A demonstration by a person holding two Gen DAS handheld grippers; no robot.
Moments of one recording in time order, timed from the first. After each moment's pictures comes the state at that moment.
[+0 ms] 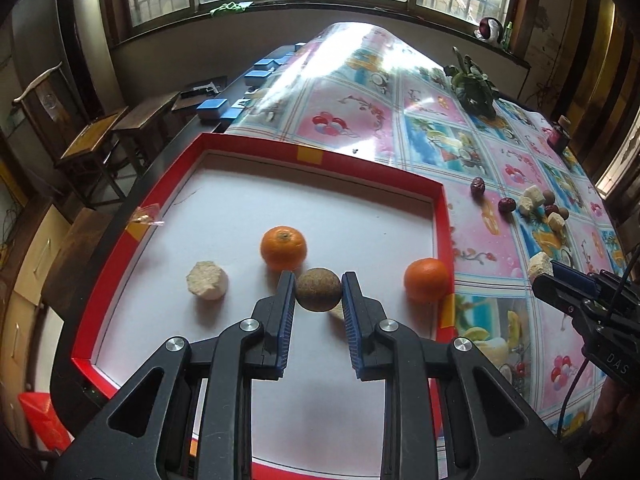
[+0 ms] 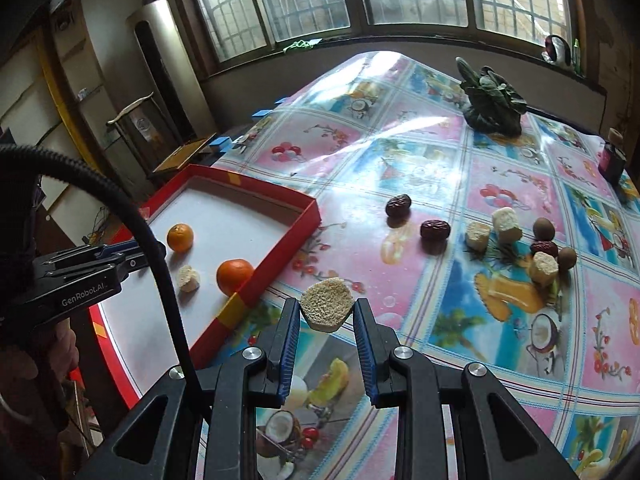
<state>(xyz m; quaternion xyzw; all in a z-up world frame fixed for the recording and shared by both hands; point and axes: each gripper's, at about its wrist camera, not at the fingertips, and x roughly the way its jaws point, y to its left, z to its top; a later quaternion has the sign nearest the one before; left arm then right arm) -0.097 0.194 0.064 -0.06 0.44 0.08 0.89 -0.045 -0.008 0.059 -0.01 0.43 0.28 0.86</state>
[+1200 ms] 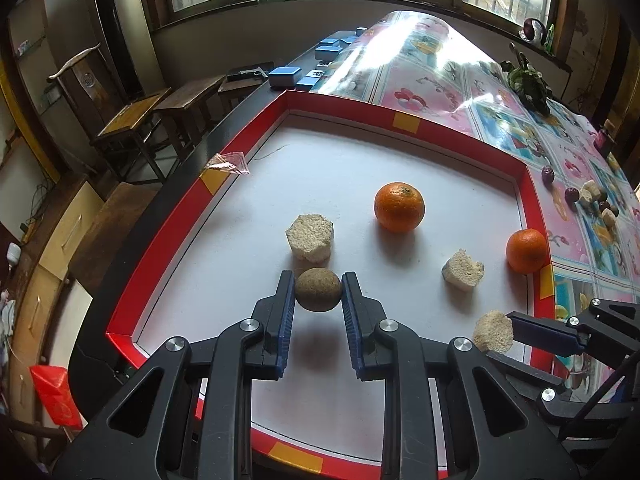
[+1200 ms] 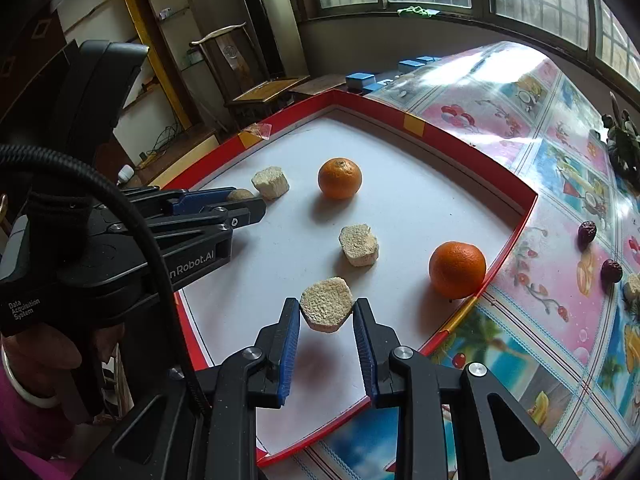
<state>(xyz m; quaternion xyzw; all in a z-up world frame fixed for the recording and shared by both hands) -0.120 0.243 0.032 -0.05 0.45 0.15 0.88 -0.081 0.126 0.030 -0.10 0.45 0.41 0.79</state>
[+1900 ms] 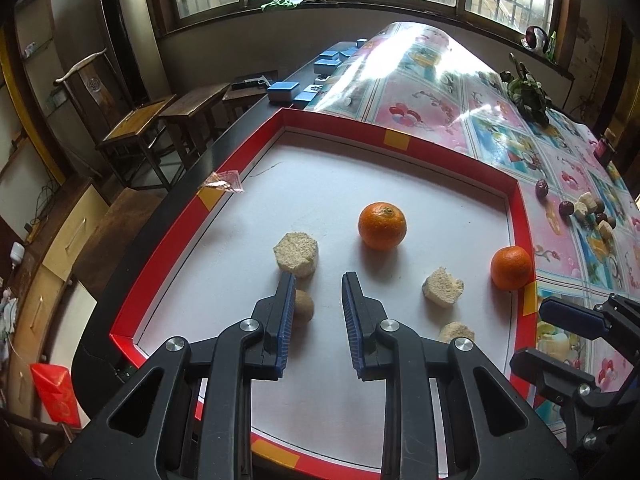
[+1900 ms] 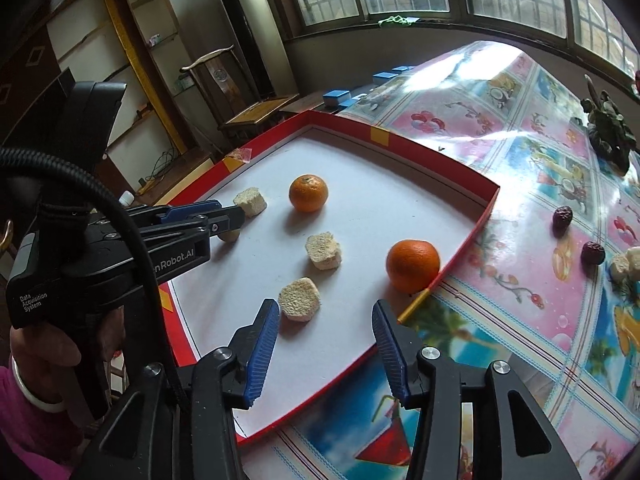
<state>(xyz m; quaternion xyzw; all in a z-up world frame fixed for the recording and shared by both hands) -0.116 0.226 0.047 -0.05 0.44 0.15 0.88 -0.072 0.085 0.042 -0.05 0.43 0.40 0.80</state>
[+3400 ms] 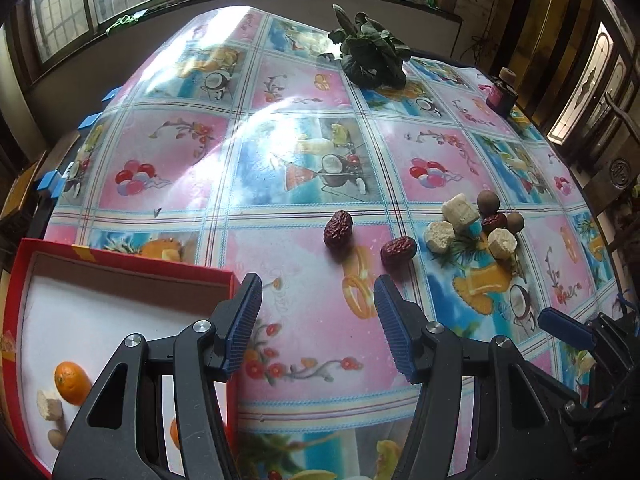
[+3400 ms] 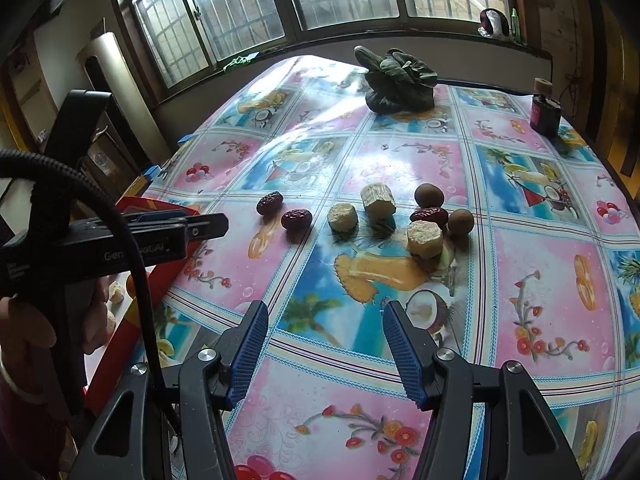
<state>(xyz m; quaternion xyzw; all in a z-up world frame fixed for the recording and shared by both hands) 0.040 0.053 0.043 0.00 0.48 -0.05 0.87 -0.017 -0.112 0.039 0.04 0.43 0.20 0.88</state>
